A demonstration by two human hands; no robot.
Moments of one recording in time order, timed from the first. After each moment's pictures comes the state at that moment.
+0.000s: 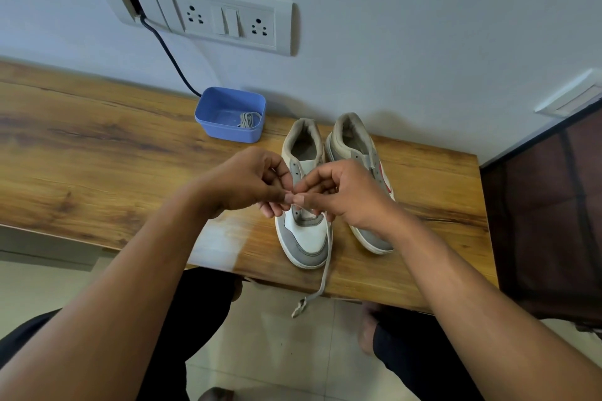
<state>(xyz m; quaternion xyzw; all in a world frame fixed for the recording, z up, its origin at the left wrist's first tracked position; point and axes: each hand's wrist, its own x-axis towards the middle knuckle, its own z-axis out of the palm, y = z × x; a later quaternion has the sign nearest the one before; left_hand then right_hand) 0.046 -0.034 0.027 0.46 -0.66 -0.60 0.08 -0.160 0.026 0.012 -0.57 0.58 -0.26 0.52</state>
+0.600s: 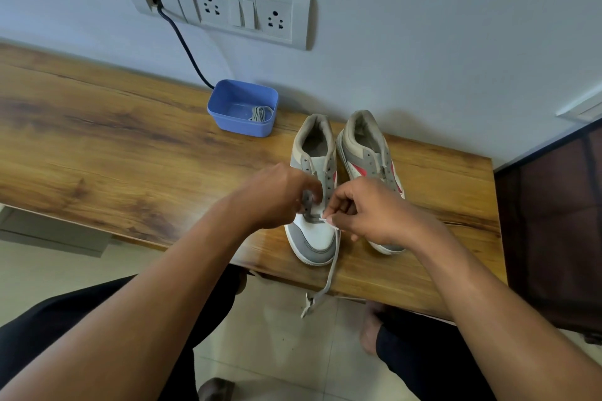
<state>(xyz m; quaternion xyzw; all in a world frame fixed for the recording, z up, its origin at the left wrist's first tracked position) 0.022 -0.018 -0.004 0.42 -0.87 -0.27 -0.01 -0.180 0.036 0.003 -0.65 0.62 -0.08 0.44</state>
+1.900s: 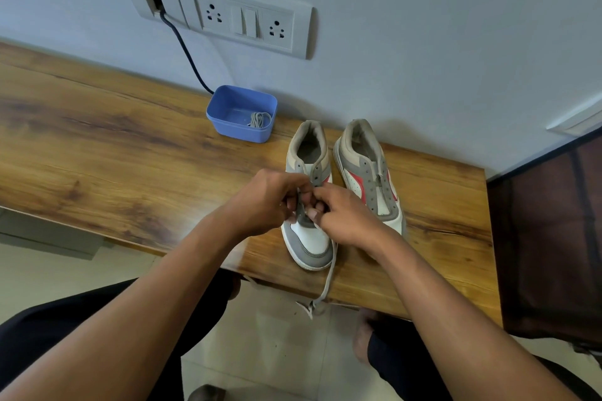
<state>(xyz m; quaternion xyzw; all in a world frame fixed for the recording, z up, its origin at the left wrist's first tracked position) 0.037 -0.018 -0.028 0.41 -0.82 -0.36 0.15 -0.148 0.021 -0.024 -0.66 0.64 -0.08 0.39</state>
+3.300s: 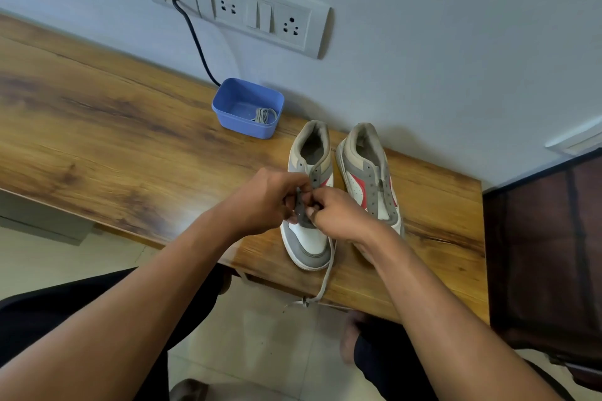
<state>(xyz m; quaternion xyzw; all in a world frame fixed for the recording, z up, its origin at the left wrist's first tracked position) 0.044 -0.015 -0.030 0.41 -0.82 -0.36 0.16 -0.132 0.010 -0.008 -0.63 0.65 0.00 0.43</state>
